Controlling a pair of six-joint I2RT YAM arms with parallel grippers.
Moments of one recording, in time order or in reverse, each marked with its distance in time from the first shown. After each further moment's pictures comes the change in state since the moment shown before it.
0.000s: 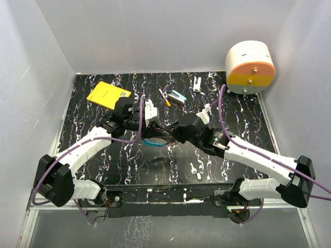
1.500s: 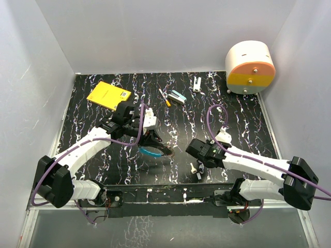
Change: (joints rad) left arm -0.005 -0.011 0.000 -0.241 0.109 0.182; right arm 0.003 -0.041 -0.315 -0.474 0.254 0.056
